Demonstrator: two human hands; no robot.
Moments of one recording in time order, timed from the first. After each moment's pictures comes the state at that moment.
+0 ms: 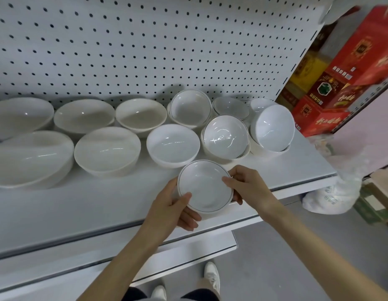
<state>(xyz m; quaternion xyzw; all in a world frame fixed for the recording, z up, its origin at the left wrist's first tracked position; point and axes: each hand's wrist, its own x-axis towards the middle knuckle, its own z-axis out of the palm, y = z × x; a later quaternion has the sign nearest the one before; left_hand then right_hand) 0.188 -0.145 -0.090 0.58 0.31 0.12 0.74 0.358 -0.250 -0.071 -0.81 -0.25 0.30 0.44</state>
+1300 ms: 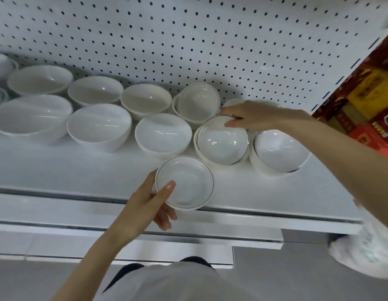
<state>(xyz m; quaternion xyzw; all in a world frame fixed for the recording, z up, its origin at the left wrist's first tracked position) 0.219 -0.187 -0.094 0.60 0.41 0.22 0.65 0.513 -0.141 0.006 -0.69 -0.72 0.12 -0.06</state>
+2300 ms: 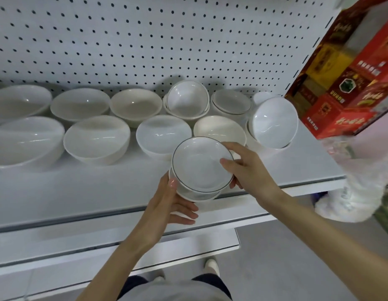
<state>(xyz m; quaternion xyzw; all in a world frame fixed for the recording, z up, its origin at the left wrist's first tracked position) 0.205 -0.167 -0.121 0.53 0.33 0.16 0.77 0.376 -0.253 -0.045 -0.75 -0.35 0.29 0.48</state>
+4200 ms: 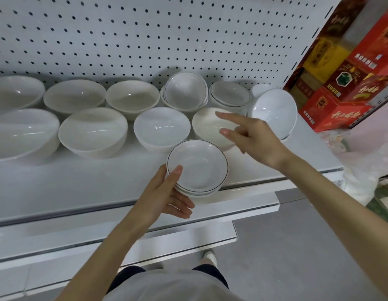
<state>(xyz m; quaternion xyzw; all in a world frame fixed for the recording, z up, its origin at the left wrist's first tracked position) 0.205 -0.161 -0.087 0.54 0.36 0.09 0.75 0.421 -0.238 -0.029 -0.77 -0.53 0.15 0.34</state>
